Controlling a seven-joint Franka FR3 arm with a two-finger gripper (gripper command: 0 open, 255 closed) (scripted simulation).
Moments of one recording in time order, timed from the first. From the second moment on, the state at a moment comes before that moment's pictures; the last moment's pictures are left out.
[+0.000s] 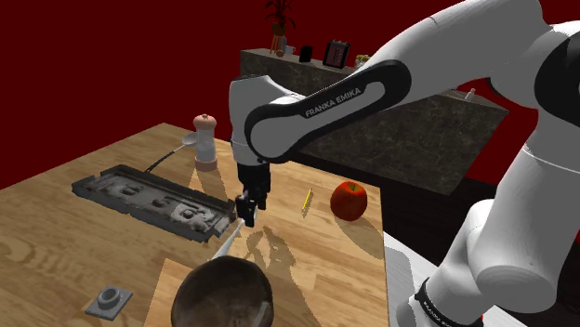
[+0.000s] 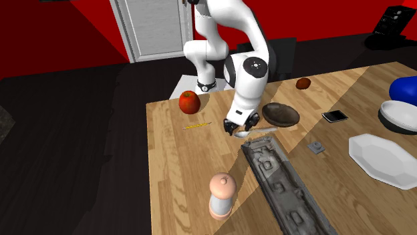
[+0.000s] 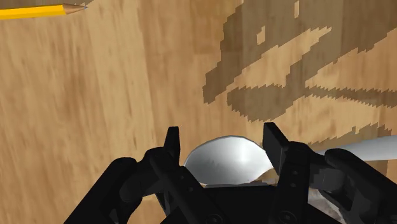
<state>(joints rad) 0.19 0.09 0.27 -2.14 0.02 2.07 0.02</state>
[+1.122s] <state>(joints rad) 0.18 -0.01 0.27 -2.01 0.04 1.85 0.01</state>
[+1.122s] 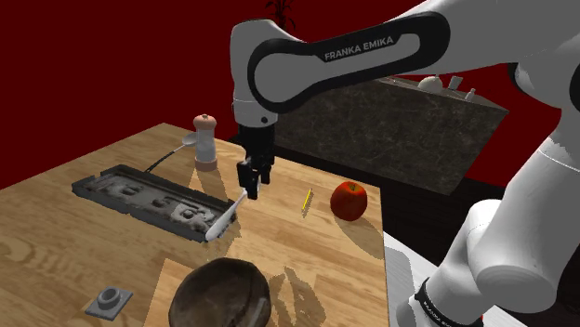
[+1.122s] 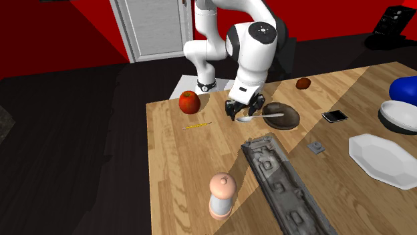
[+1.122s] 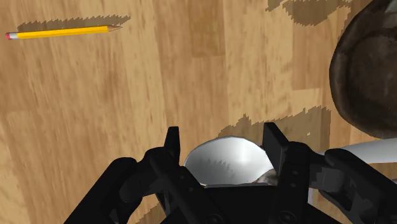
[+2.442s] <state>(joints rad) 0.32 -0.12 0.42 -2.15 0.14 1.90 0.25</state>
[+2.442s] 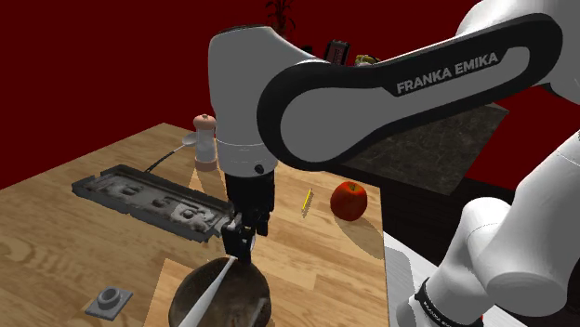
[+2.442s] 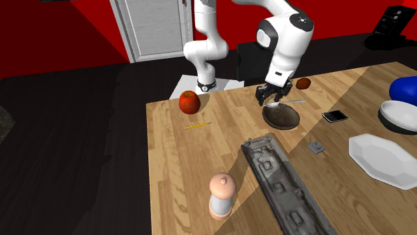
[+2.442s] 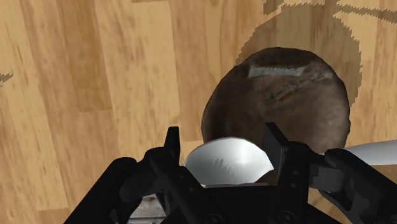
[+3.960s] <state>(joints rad) 0.32 -0.06 0.43 -2.22 0.12 2.02 0.26</state>
